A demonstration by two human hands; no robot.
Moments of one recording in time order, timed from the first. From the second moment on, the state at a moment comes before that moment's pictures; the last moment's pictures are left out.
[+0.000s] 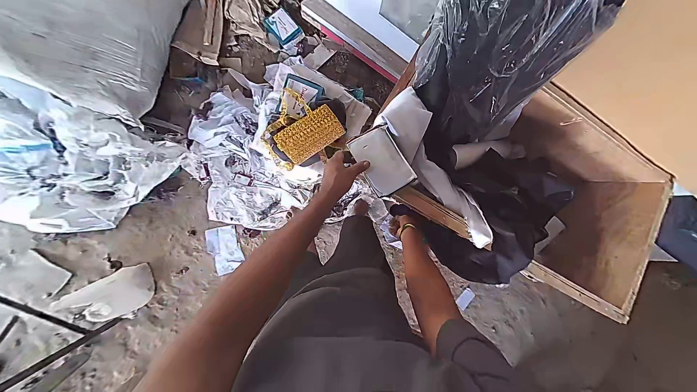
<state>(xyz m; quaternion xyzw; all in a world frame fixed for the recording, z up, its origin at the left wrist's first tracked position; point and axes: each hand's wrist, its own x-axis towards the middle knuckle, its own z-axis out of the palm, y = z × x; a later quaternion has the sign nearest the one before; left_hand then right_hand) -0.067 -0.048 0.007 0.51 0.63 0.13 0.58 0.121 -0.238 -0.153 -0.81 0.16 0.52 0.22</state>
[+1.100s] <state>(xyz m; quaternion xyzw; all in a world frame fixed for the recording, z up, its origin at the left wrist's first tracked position) -0.043 -0.056 0.023 0.52 0.68 0.09 0.51 0.152 -0.127 0.031 -0.80 -0.40 0.40 0.21</state>
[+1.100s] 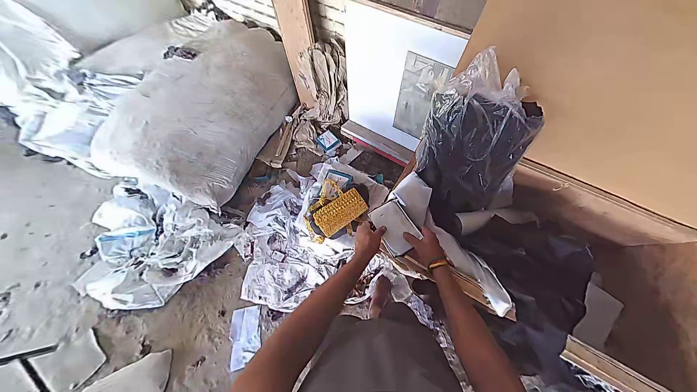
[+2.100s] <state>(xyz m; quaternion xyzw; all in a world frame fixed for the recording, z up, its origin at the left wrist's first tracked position) -0.079 -0.032 0.015 0.35 0.65 0.17 0.66 0.064 -0.173 0.004 -0.66 -0.73 -0.04 0.15</state>
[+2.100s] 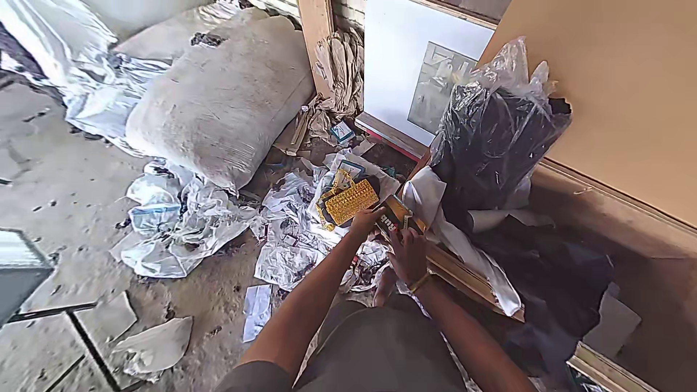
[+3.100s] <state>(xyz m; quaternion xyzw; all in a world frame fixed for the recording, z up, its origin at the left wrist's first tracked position) -0.070 -0.068 0.054 0.22 0.59 0.21 0.75 0.137 -0.112 0.135 -0.77 -0.58 0.06 0.26</state>
